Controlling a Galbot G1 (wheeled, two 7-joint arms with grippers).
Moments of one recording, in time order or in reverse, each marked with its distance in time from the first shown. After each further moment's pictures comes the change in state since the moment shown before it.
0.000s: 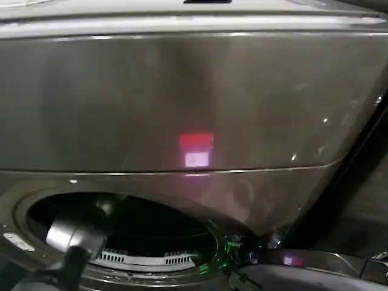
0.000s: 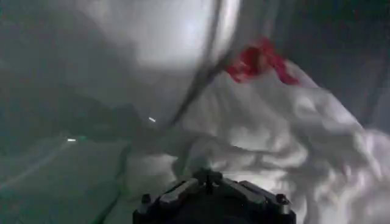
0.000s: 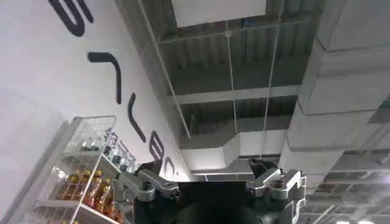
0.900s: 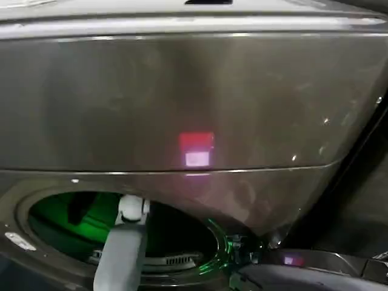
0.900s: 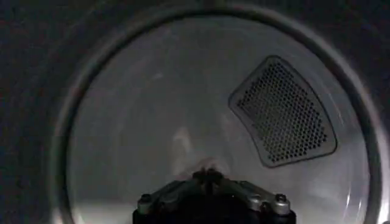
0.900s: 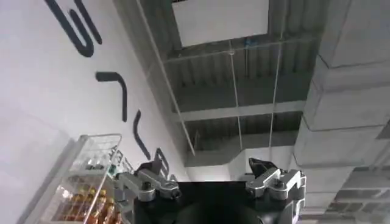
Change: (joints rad) left arm 0.756 -0.095 -0.310 -1.028 -0.293 -0.300 -0.671; right arm -0.009 -0.019 0.000 0.002 0.004 0.075 -0.003
